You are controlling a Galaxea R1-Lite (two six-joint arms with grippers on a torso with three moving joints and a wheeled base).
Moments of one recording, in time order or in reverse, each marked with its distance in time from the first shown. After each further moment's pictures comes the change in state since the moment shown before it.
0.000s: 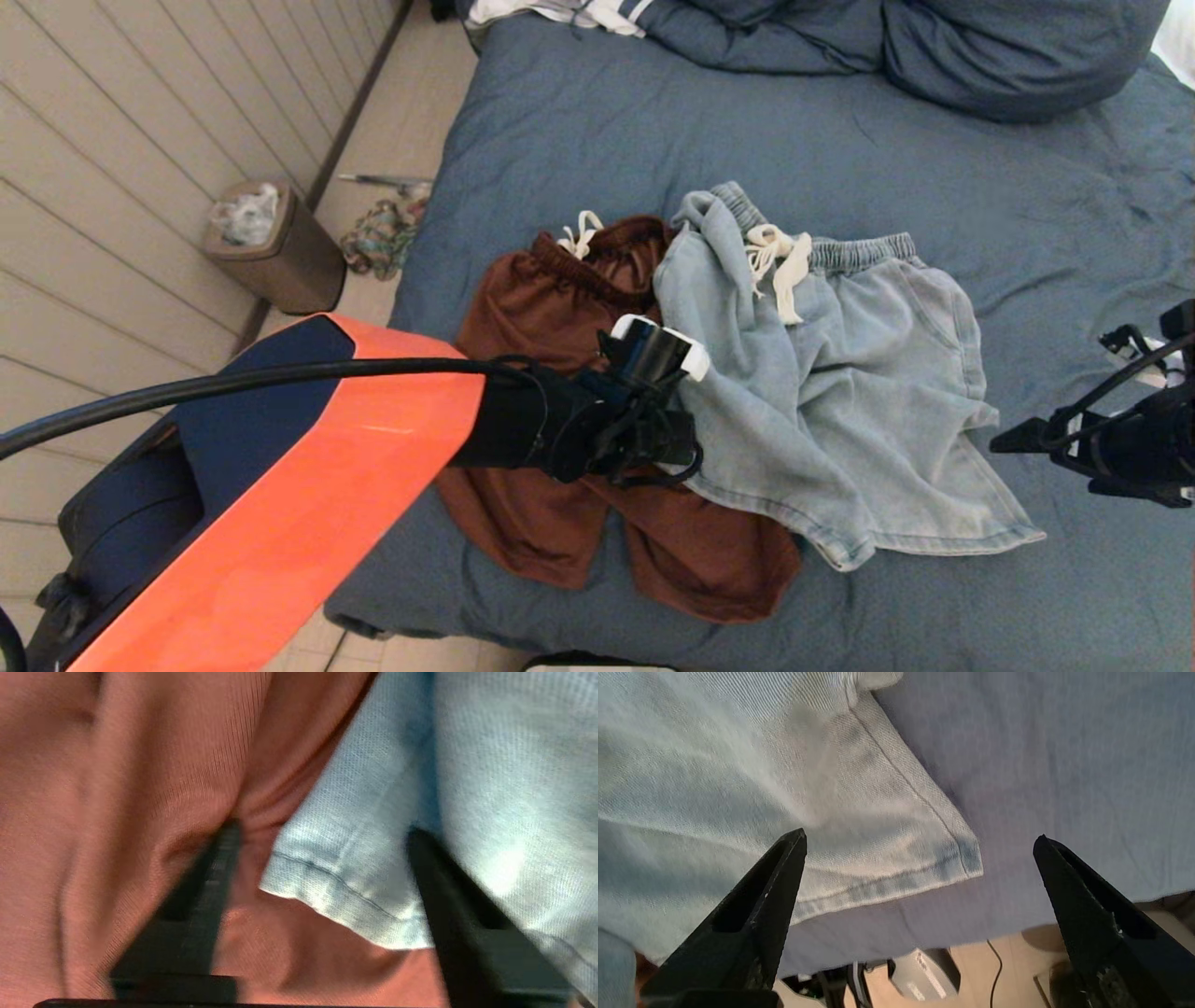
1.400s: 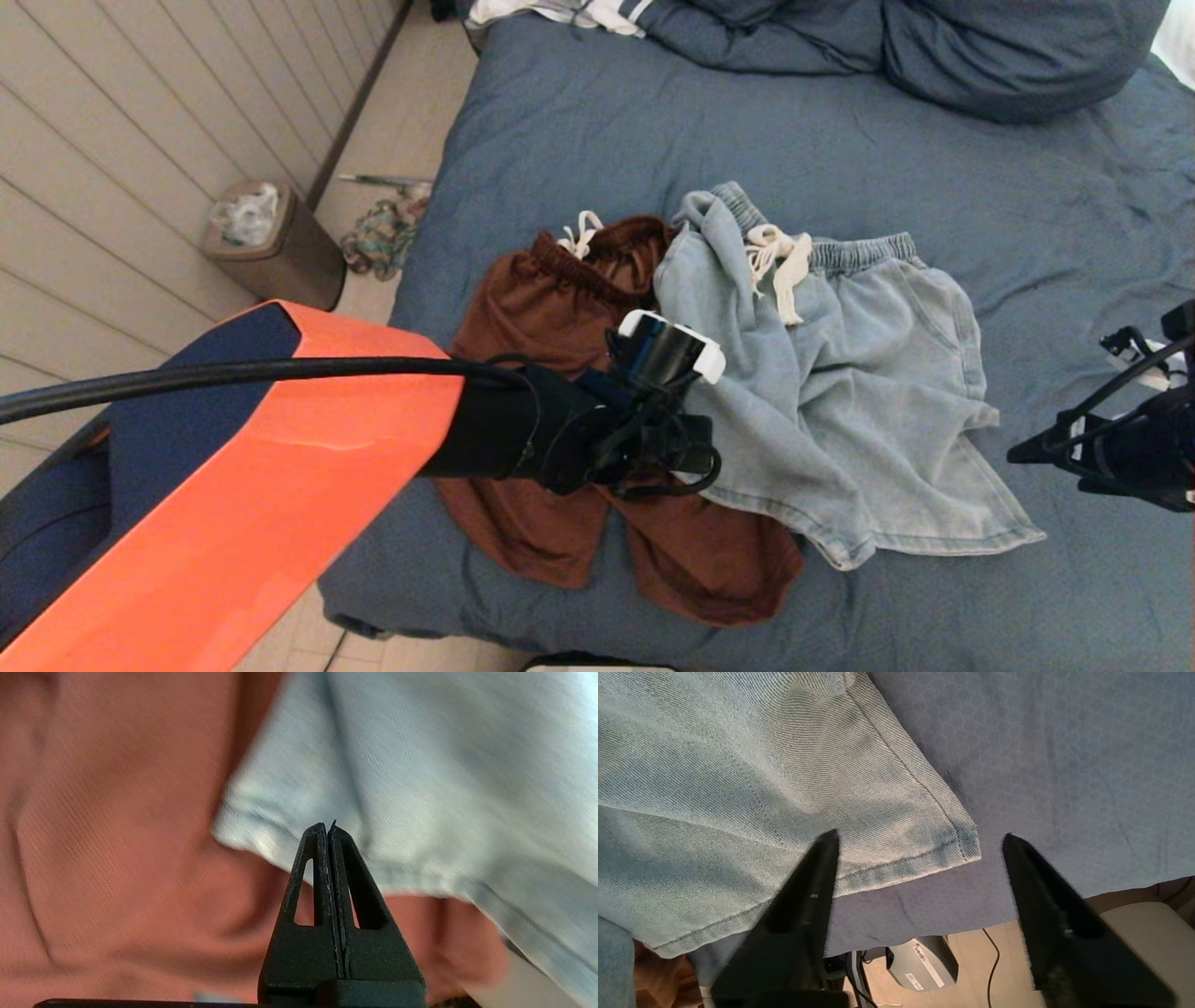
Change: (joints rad) left arm -0.037 -0.065 0.062 -0.015 -0.033 -0.023; right arm 0.004 -0.013 -0.007 0.044 -0.006 -0.002
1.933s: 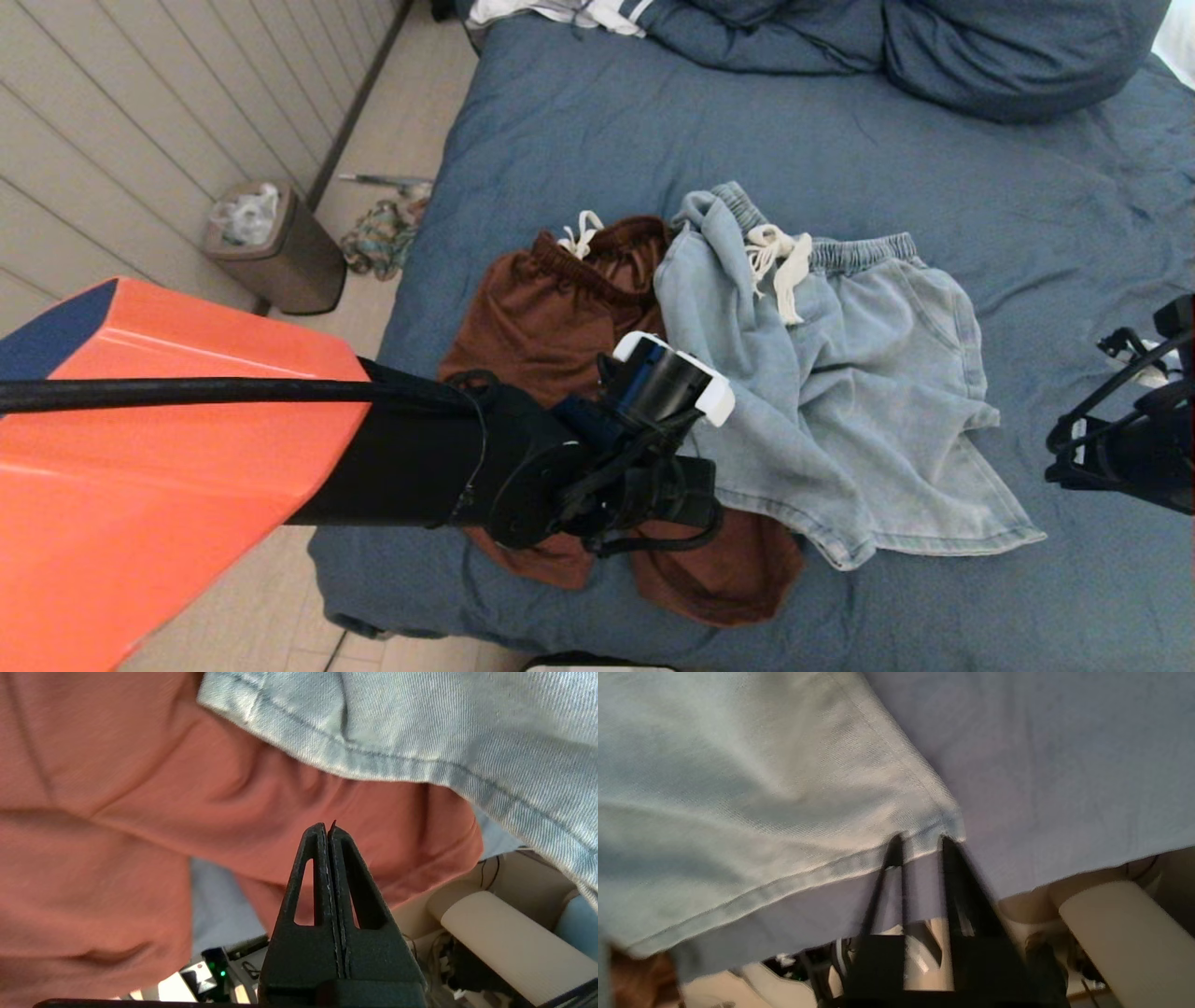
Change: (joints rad) left arm -0.073 -0.158 0.212 0.023 -0.010 -0.042; right arm 0.021 -0.006 -0.027 0.071 -0.075 0.000
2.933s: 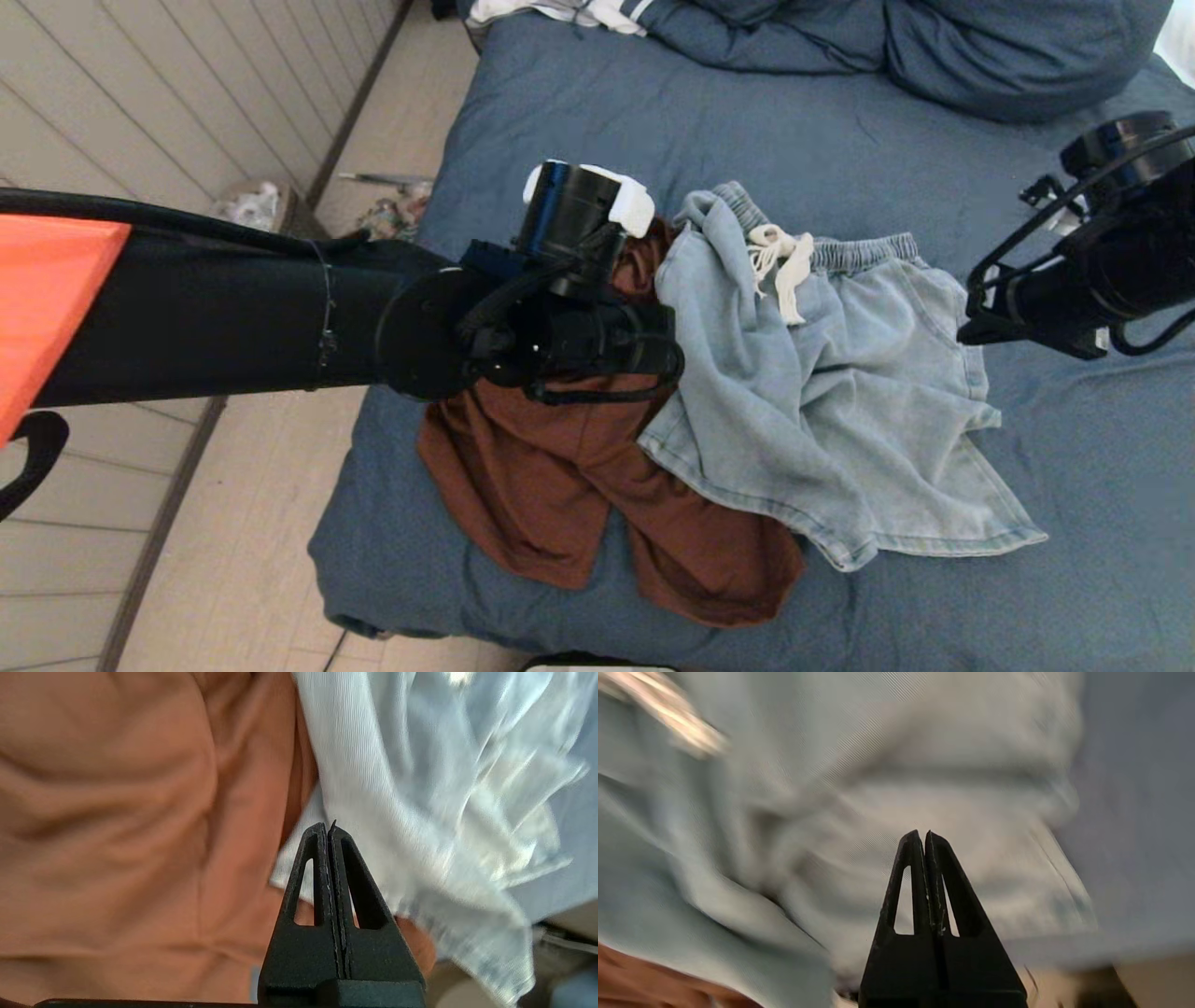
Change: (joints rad) left arm 0.116 -0.108 -0.191 0.045 -0.001 0.113; right arm 0.246 0.126 -0.603 0.333 -0.025 0.196
